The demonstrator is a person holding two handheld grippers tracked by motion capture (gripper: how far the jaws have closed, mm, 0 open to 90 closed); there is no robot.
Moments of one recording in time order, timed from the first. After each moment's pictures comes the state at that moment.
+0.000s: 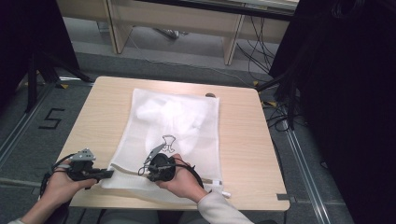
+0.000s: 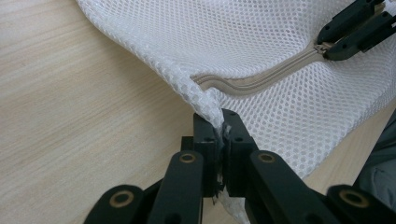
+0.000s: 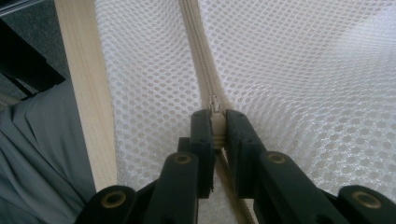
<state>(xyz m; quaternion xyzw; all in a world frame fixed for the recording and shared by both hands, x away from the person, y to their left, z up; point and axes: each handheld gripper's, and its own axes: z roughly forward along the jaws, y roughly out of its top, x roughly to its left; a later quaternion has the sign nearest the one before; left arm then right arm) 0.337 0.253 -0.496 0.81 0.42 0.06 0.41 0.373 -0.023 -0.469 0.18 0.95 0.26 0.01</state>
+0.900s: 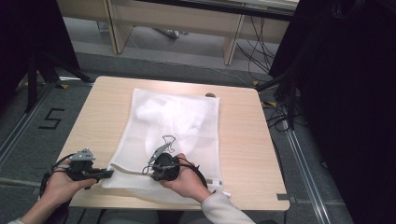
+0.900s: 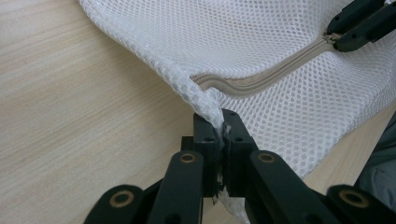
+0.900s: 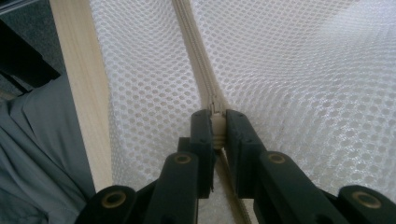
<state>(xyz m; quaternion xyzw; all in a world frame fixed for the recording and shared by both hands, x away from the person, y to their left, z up) 0.337 0.255 -0.496 0.81 0.42 0.05 0.41 0.373 -0.035 -0.466 0.19 0.95 0.26 0.02</state>
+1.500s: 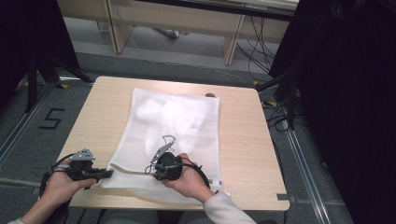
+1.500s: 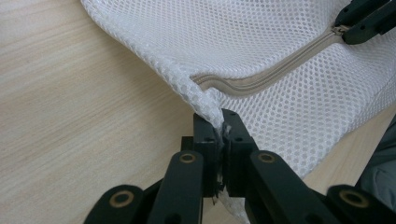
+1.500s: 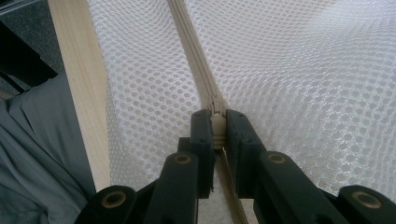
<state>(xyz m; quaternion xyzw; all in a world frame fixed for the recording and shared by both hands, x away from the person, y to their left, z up) 0.337 0.255 -0.496 0.80 0.43 0.06 0.41 0.373 -0.042 -0.463 0.19 0.95 0.26 0.02</state>
